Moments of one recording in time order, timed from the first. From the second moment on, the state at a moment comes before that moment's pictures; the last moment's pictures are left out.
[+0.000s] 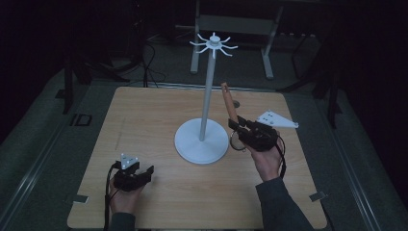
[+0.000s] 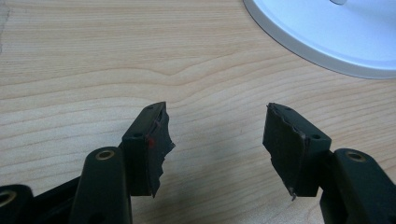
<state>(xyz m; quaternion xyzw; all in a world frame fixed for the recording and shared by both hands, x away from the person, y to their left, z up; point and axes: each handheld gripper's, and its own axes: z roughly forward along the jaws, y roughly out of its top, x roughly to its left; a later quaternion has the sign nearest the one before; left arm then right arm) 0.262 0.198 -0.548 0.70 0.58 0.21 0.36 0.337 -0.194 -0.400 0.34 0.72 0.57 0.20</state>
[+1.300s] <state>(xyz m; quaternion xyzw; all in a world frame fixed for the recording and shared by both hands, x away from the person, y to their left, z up) 0.262 0.198 -0.548 0.70 0.58 0.21 0.36 0.334 -0.186 -0.383 0.35 0.69 0.60 0.20</state>
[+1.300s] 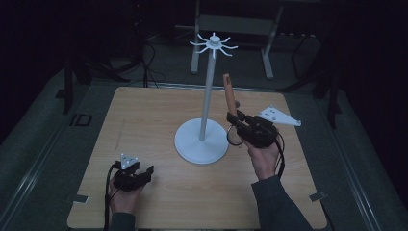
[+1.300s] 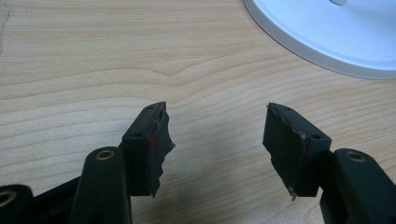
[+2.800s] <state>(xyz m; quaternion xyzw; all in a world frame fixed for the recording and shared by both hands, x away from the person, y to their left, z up) 0.262 0.199 -0.548 0.70 0.58 0.21 0.36 0.336 -0.187 -0.368 0.36 0.66 0.63 0.20</state>
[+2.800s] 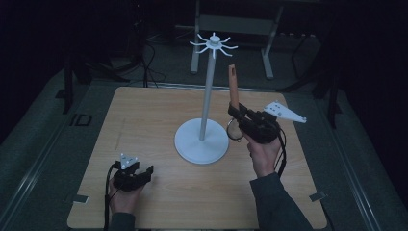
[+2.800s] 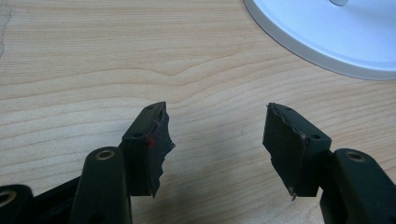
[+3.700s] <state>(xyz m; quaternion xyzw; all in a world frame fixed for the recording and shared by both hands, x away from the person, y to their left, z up) 0.262 0.199 -0.548 0.70 0.58 0.21 0.36 0.336 -0.186 -0.358 0.36 0.64 0.65 0.19</state>
